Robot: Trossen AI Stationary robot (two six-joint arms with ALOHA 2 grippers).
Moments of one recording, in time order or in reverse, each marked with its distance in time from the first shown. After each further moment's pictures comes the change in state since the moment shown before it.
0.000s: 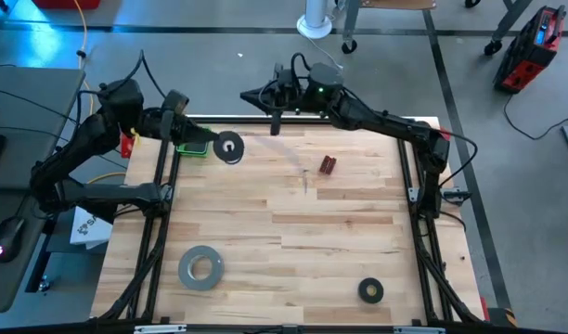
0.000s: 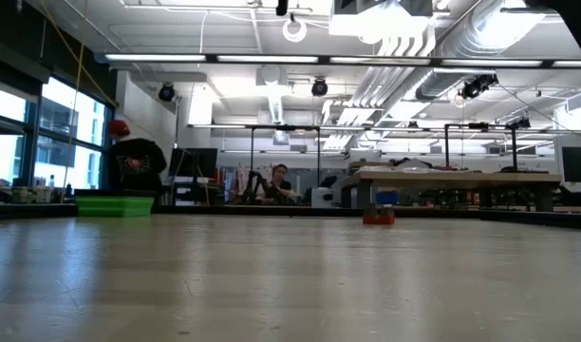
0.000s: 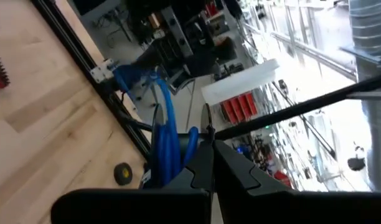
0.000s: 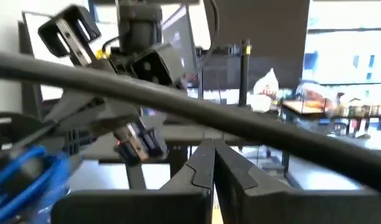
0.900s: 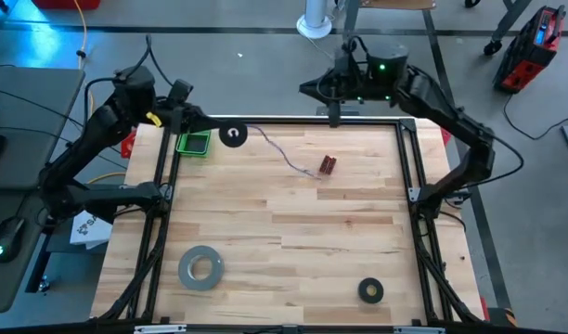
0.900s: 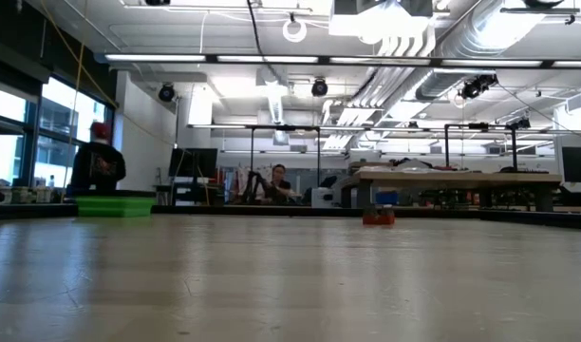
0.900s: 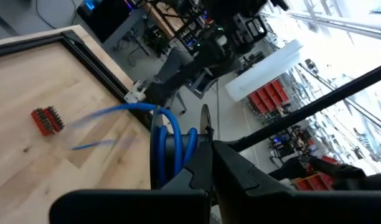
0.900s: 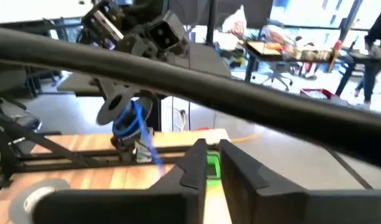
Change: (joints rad) left arm 0.240 0.076 0.000 -0.027 0.183 0.317; right arm -0.079 -0.369 0.000 -0.704 0.075 -0.183
